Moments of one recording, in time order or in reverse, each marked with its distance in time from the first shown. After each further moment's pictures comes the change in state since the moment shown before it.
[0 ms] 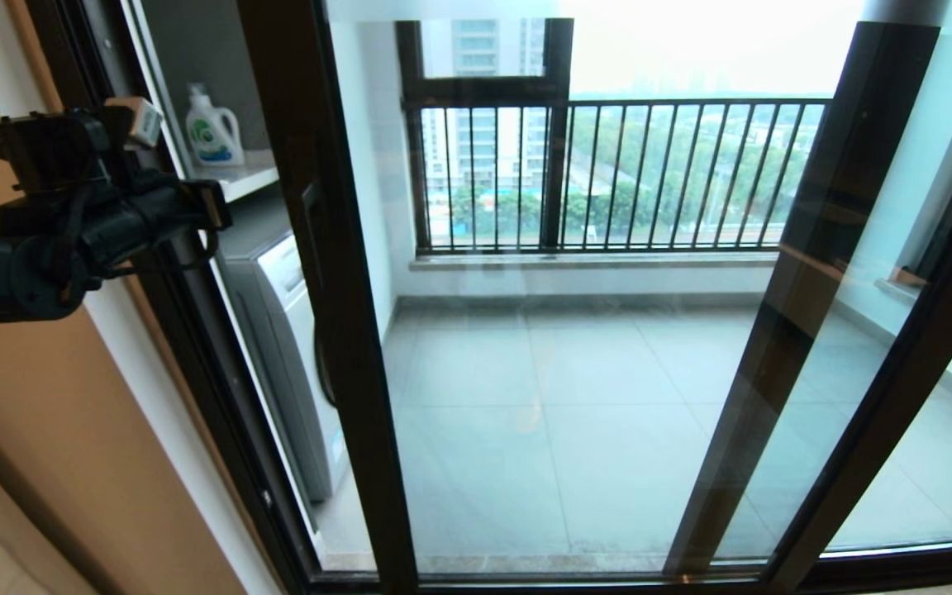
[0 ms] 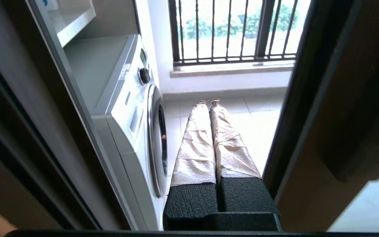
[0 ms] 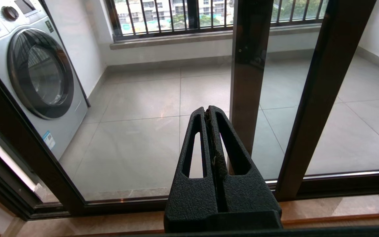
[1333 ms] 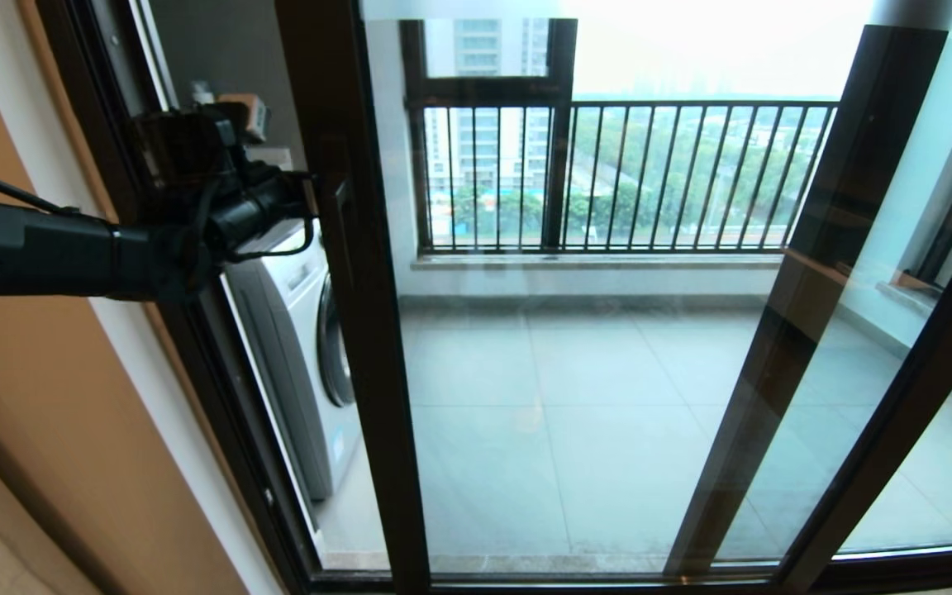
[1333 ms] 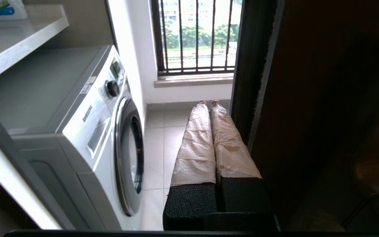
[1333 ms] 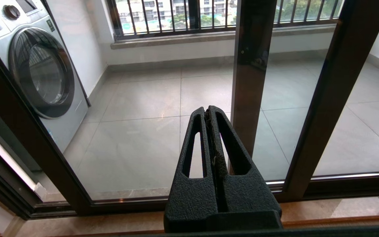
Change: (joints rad) left arm -0.284 0.139 -0.196 0.024 0.164 0.009; right arm 0.000 0.000 0.000 0.000 0.000 0.001
